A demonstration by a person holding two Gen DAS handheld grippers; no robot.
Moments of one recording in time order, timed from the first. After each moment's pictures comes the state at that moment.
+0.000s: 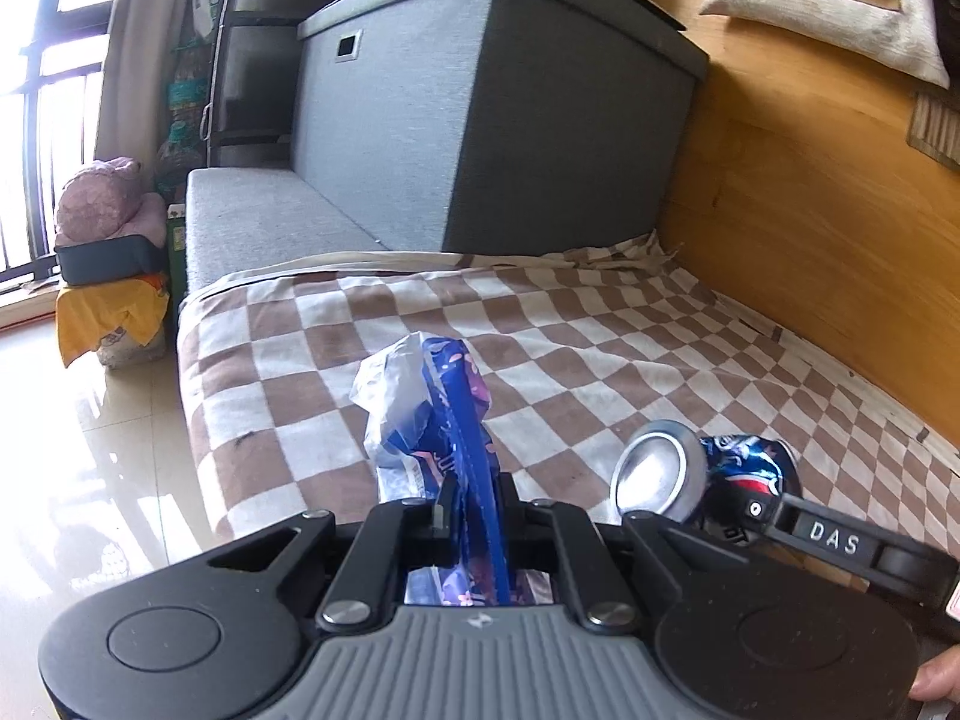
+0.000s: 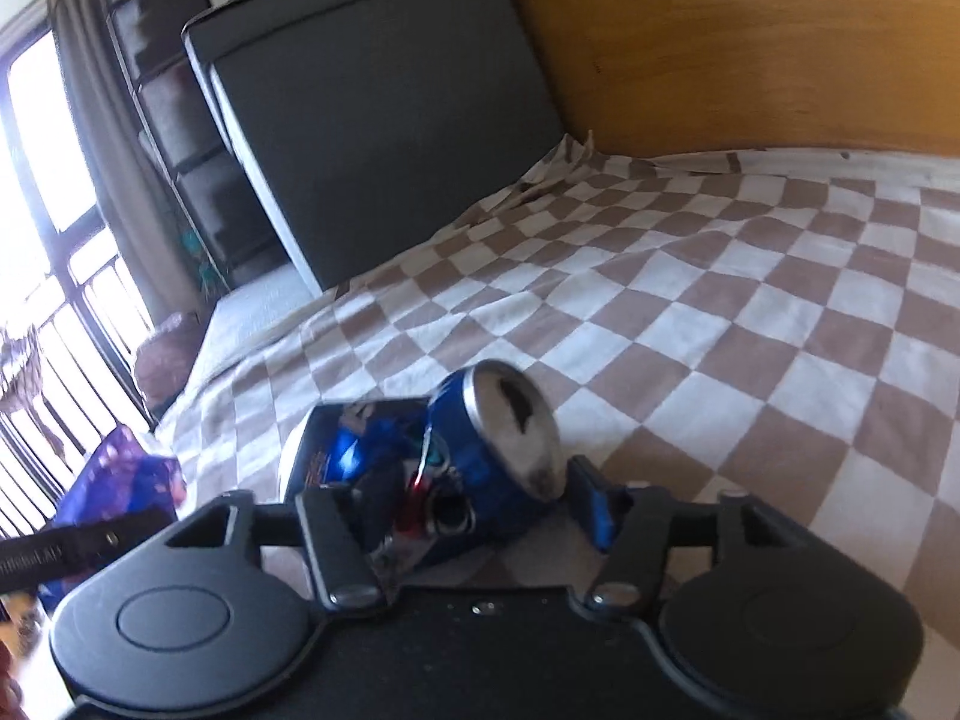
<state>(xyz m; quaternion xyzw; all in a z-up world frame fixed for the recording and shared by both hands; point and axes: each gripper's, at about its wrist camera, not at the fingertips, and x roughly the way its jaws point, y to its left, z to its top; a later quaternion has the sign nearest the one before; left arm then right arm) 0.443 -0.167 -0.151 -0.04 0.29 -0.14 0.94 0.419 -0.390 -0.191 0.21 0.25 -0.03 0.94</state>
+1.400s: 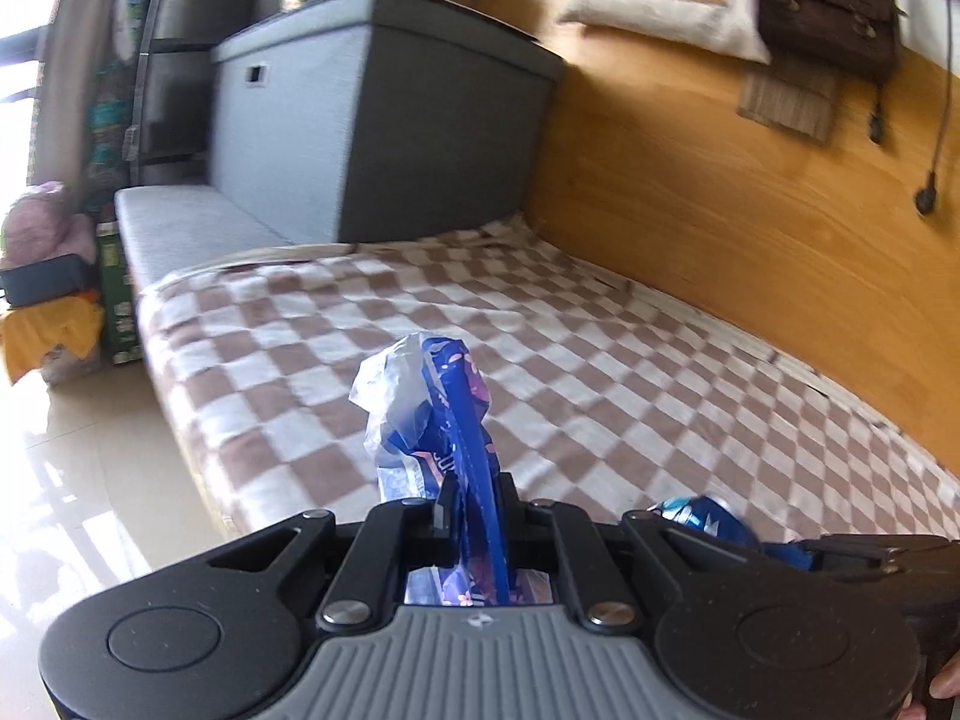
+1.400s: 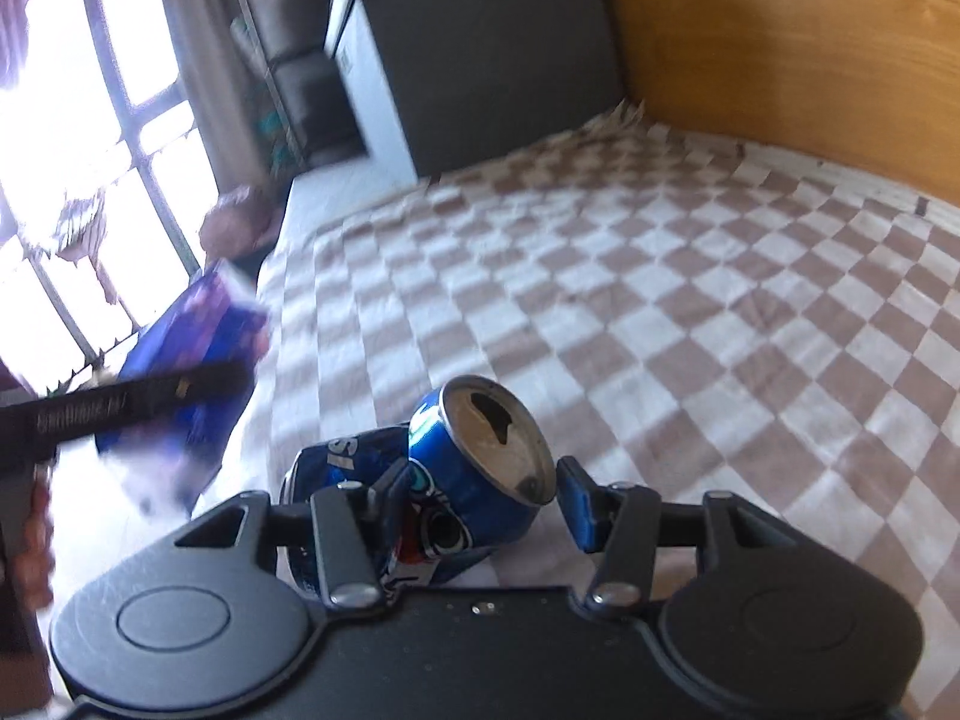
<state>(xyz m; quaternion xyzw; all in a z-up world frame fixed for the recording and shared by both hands) 0.321 -0.161 -0.124 -0.02 0.29 -0.24 0.93 0.265 -0.364 -0.149 0.12 0.34 0.04 0.93</state>
